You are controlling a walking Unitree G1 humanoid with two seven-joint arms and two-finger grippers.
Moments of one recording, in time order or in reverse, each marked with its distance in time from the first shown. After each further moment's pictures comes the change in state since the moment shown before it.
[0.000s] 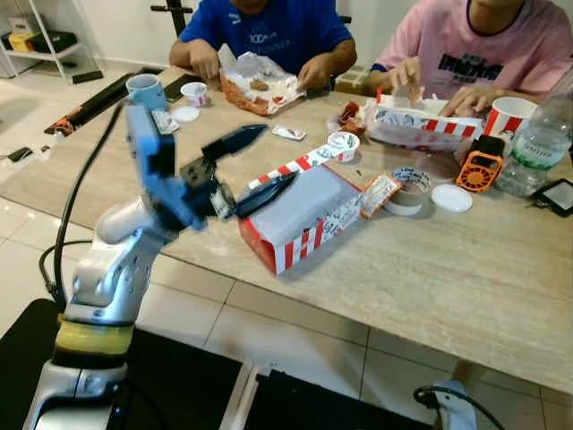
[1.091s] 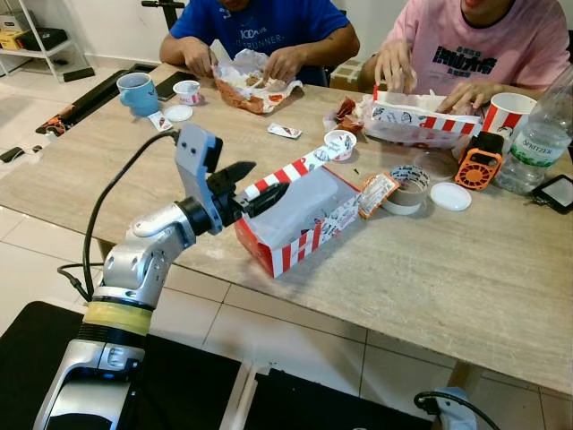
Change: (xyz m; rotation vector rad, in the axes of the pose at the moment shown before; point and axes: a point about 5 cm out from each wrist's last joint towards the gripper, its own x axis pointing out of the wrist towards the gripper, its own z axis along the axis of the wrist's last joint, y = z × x) left arm 0.001 0.003 -0.059 -0.149 0.339 0.067; right arm 0.000 0.001 -0.004 0.009 0.007 -0.009
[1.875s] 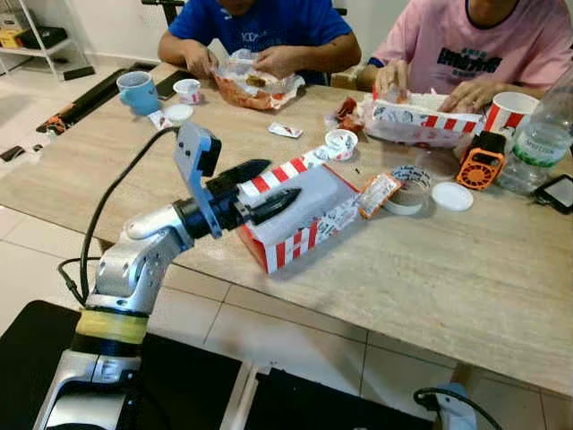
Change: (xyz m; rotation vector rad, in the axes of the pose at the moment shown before) left arm -0.010 -0.030 0.029 -0.017 -0.171 -0.295; right arm 0.001 0.000 0.004 0.000 -0.010 -0.002
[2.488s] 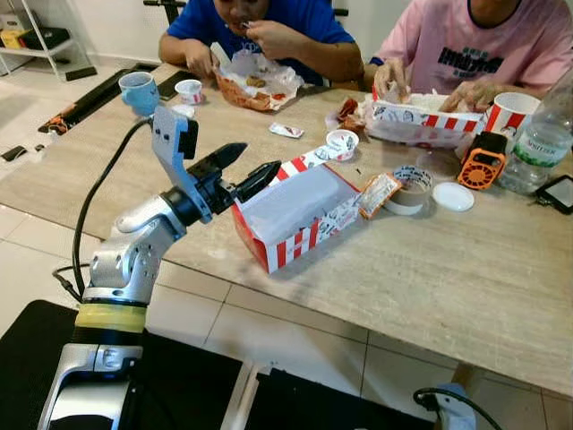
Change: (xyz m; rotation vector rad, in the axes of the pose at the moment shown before) left arm -0.009 0.032 -0.007 -0.036 0.004 0.294; right arm 0.000 0.001 -0.001 0.001 0.001 0.001
